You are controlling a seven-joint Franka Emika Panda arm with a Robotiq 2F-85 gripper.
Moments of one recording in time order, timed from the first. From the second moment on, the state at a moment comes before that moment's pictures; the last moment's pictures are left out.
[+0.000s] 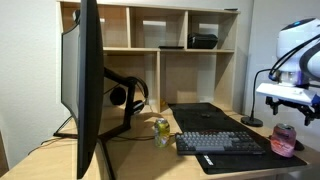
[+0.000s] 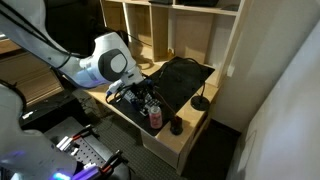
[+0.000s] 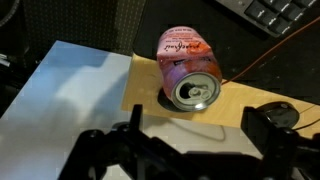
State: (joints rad) arm -0.40 -0.19 0.04 -2.77 -0.81 2.79 1.65
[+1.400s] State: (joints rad) arm -0.40 -0.08 0.09 -2.72 -1.04 2.73 1.98
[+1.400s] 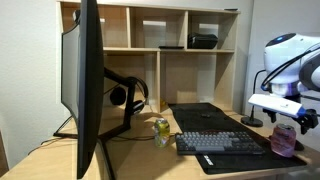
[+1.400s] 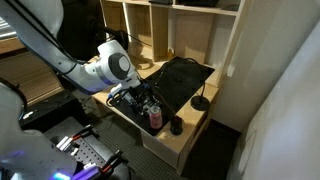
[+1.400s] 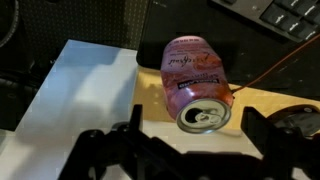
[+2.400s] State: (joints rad) arm -0.40 -0.04 0.09 -2.69 -1.15 2.71 2.18
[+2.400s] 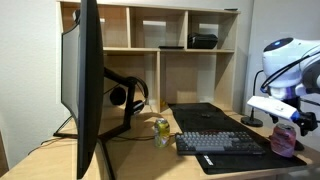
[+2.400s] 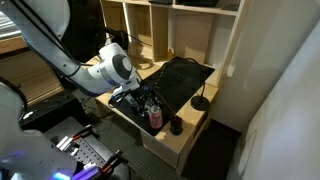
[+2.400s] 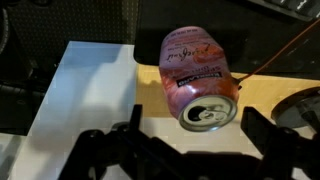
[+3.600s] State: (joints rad) arm -0.40 -0.04 0.09 -2.69 -1.14 2.74 2.20
